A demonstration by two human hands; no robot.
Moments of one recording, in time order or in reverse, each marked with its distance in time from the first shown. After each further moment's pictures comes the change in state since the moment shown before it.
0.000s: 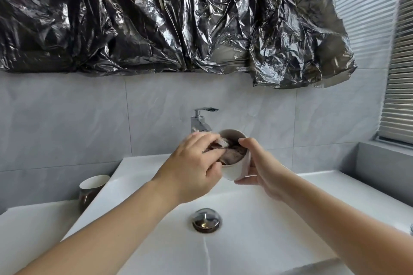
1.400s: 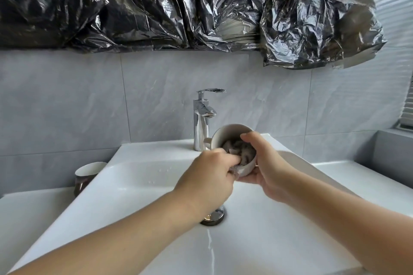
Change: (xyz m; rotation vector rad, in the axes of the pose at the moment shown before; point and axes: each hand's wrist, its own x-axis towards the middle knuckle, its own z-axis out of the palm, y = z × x) left_hand -0.005 0.029 0.028 -0.401 -0.231 -0.305; right_hand 0.016 0.025 0.020 0.156 0.011 0.066
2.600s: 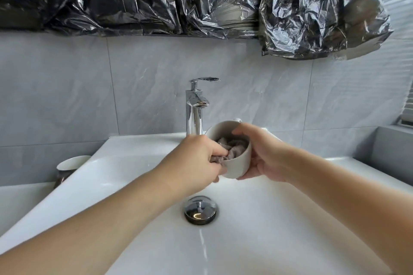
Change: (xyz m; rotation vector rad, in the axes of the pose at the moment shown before) left_hand 0.016 -0.011 -0.006 -0.030 -0.115 -0.158; right_hand 0.026 -0.014 -0.017 -0.295 -0.139 0.075
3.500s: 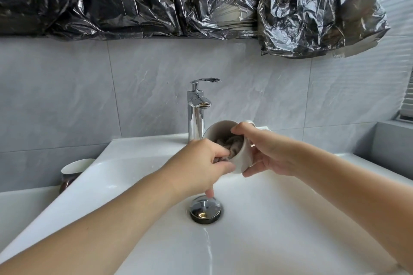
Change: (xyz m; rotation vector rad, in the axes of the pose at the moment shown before) left_hand -0.001 -0.004 -0.001 -0.050 -0.106 -0.061; right_hand -0.008 -0.006 -0.001 -0.070 0.001 -0.018
